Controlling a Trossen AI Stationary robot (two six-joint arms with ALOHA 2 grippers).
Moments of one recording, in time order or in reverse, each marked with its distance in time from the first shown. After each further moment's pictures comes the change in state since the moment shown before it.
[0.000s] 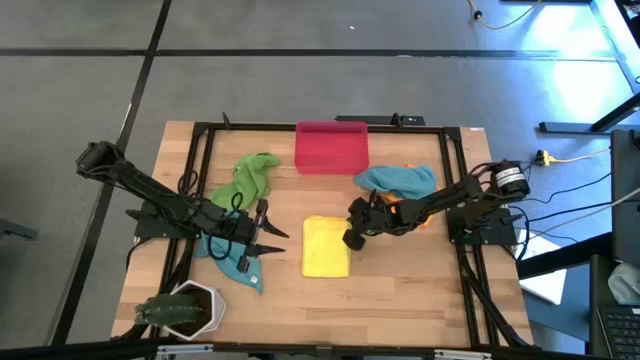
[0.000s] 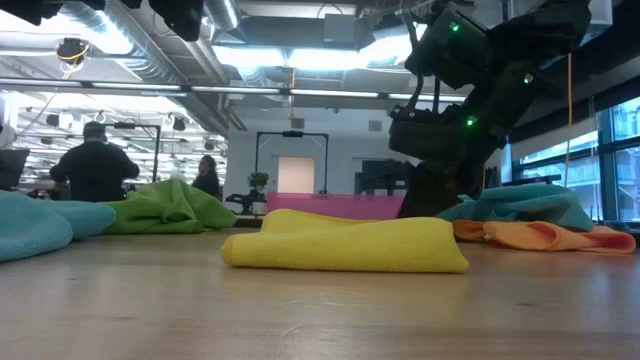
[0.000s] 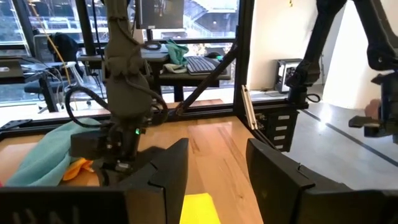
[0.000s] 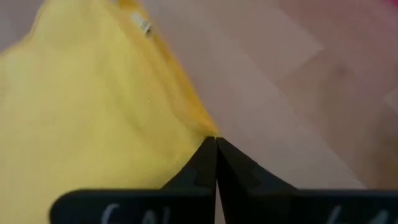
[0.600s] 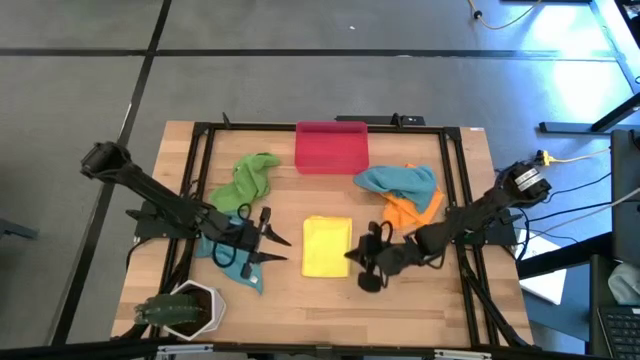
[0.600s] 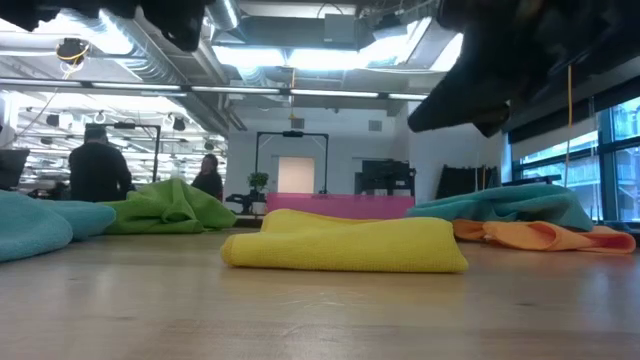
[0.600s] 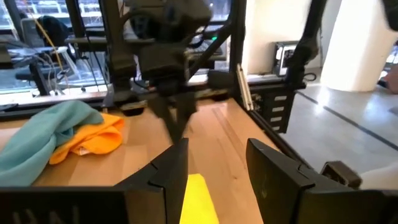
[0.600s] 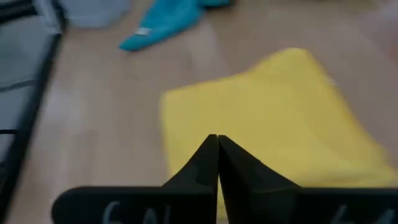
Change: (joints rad) left arm -0.033 0.108 0.000 0.038 -0.028 -0.007; right arm 0.350 -0.107 0.003 0.211 0.114 -0.100
